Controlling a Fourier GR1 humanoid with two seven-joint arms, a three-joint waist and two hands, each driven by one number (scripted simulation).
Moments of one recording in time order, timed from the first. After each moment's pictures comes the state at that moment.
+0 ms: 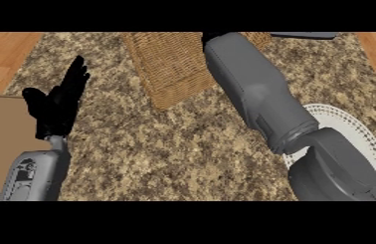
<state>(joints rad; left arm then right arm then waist) -0.28 0.19 0.10 -1.45 -0.03 0.06 0.17 -1.54 0.00 0.79 -0.02 0.49 -0.41 0.76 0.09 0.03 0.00</state>
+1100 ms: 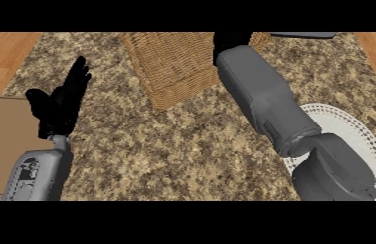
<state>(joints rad) -0.28 0.19 0.10 -1.44 -0.04 0.06 0.15 -1.45 -0.01 0.78 0.00 0.52 -0.36 0.73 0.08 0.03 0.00</state>
